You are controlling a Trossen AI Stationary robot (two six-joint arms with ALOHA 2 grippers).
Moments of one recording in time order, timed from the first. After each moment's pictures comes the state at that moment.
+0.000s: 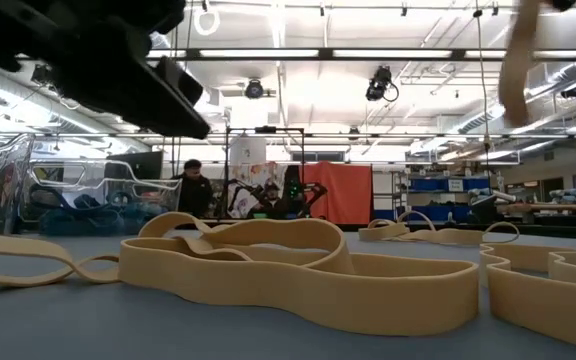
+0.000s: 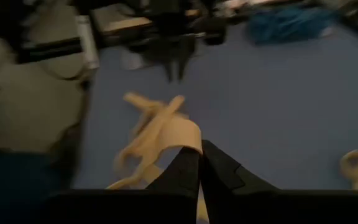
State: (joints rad) left arm -0.46 1.50 0.66 0.27 -0.24 -0.16; right arm 0.82 1.16 0.90 -0.45 0.75 0.71
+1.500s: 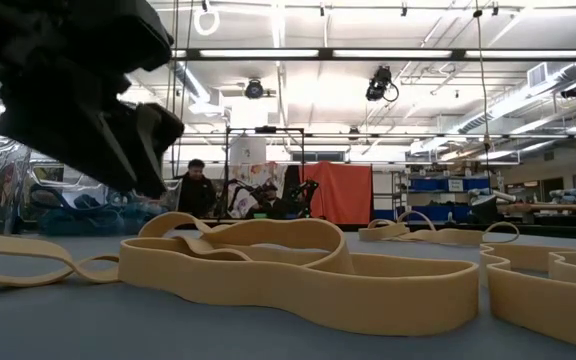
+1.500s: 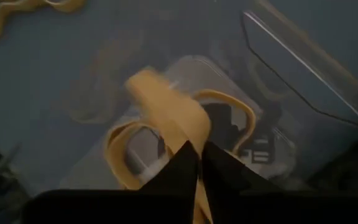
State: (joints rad) left arm -0.48 1.53 0.65 0.14 -0.15 -0.23; right arm 1.26 1.35 0.90 -1.10 0.34 2.07
